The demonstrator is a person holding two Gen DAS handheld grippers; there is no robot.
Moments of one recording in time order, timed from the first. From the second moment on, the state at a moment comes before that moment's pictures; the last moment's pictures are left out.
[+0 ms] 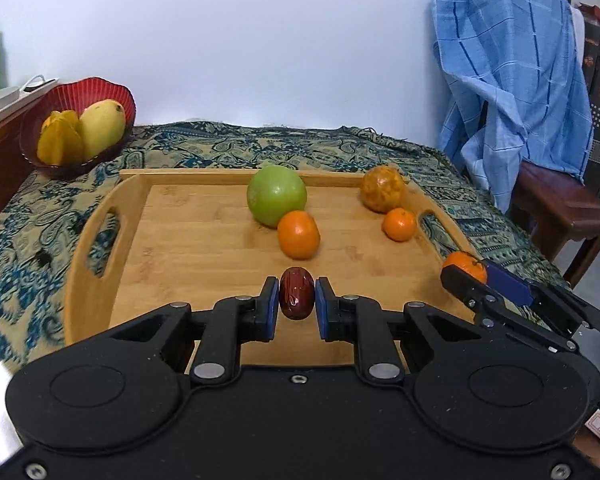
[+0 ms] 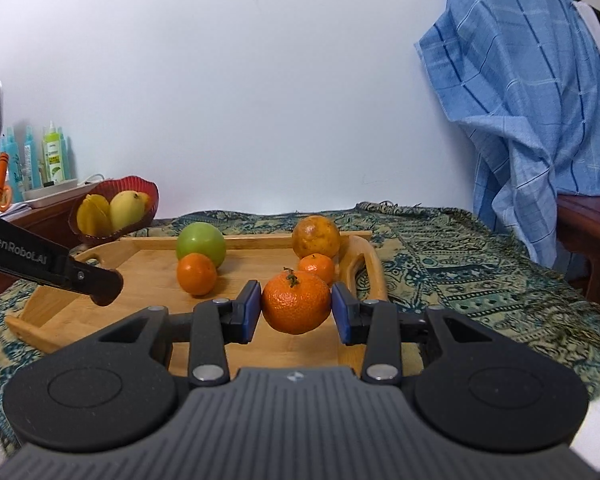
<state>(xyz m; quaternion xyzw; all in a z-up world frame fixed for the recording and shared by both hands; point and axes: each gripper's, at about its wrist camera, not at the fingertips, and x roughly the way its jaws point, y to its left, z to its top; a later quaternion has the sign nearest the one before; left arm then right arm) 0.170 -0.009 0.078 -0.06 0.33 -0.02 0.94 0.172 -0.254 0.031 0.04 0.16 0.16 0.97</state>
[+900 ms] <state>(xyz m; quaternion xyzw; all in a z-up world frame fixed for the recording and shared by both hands) 0.240 -0.025 0.039 -0.06 0.37 -0.03 0.93 0.243 -0.236 0.021 0.03 0.26 0.14 0.96</state>
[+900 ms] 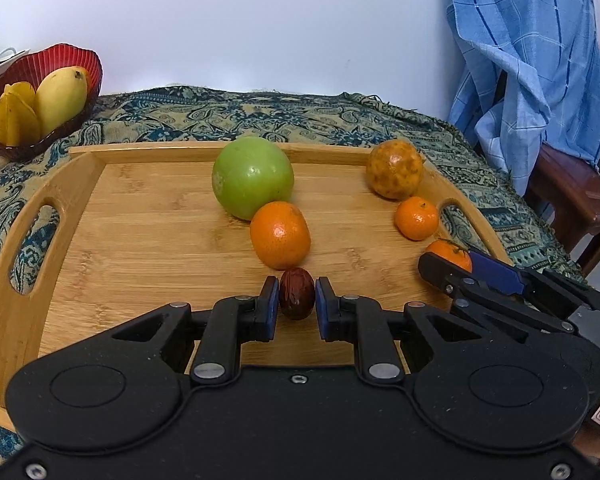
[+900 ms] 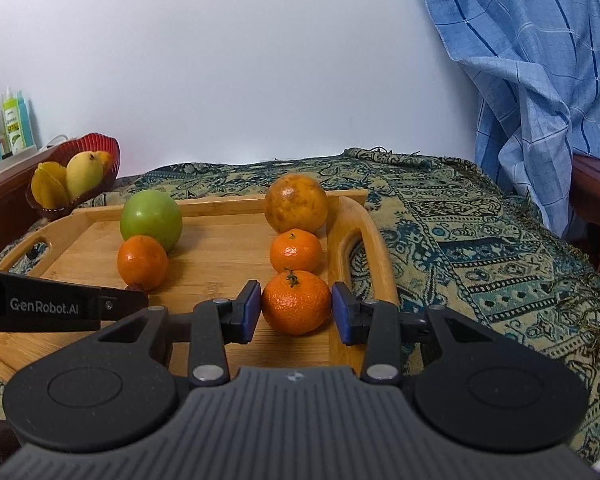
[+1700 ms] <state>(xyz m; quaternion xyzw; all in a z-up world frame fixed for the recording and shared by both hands) 0.239 -0.027 0.039 -0.05 0.38 -0.02 0.92 0.239 -0.236 0.023 0.03 0.25 0.14 0.96</state>
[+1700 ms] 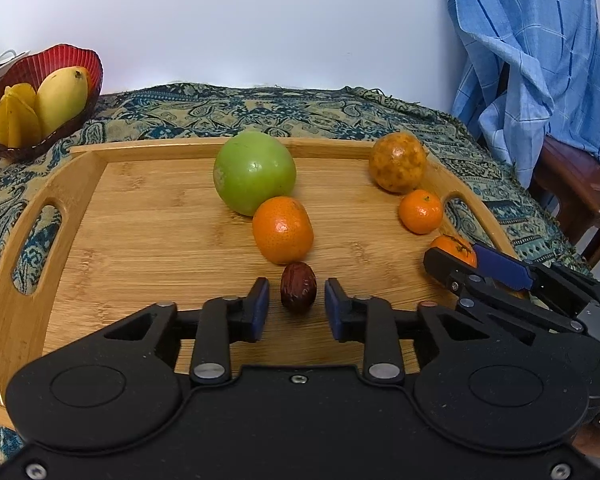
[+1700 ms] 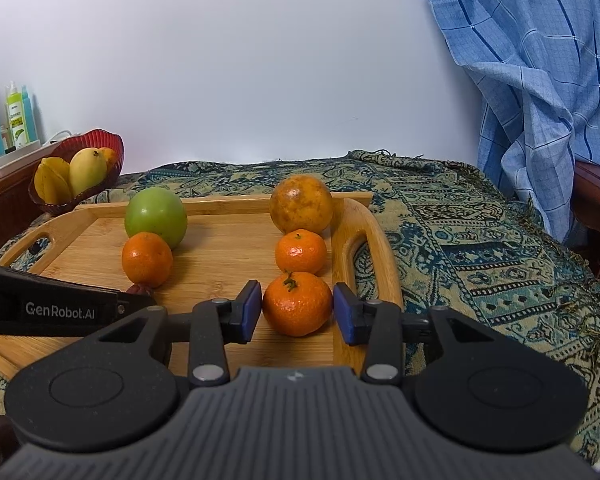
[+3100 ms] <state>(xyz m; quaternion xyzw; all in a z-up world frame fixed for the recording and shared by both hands) 0.131 -0.003 0.060 -0.03 0.34 0.00 0.94 0.150 -0.241 0.030 0.01 0.17 0.17 0.97</state>
